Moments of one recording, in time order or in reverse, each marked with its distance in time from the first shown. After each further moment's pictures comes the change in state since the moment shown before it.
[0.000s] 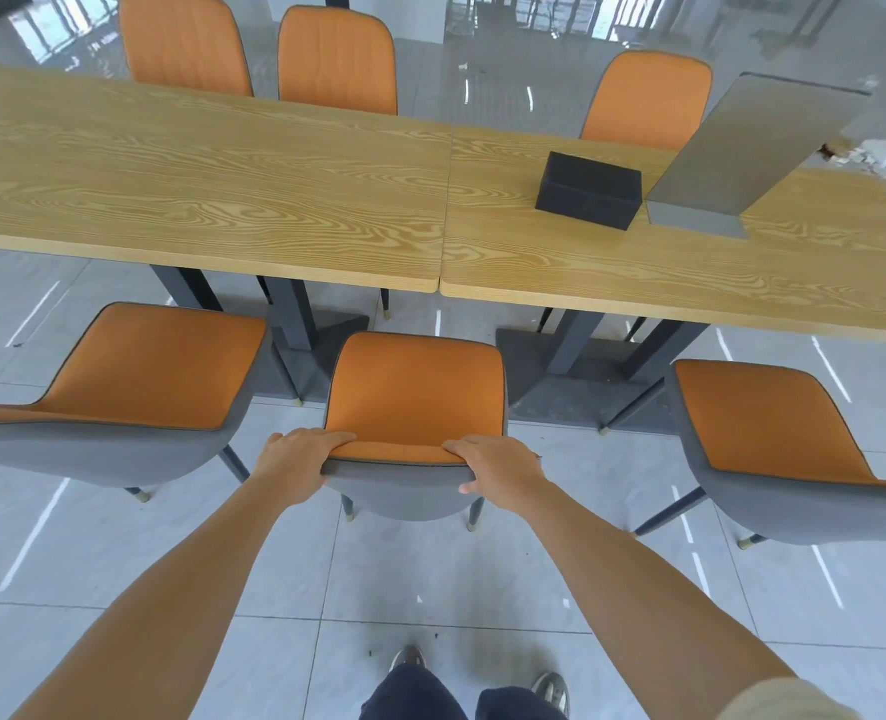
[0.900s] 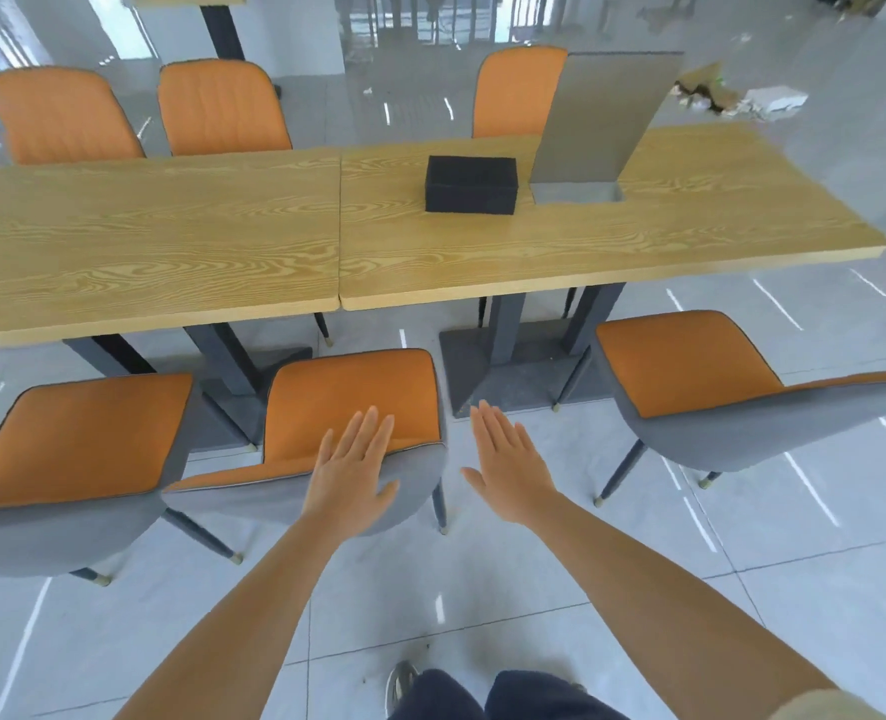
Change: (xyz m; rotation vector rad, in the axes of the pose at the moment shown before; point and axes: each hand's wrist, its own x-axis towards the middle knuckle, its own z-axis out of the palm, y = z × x) left_hand -0.018 0.170 -0.001 0.028 0.174 0.215; right_hand -0.103 0.077 0.025 0.113 0.208 0.304
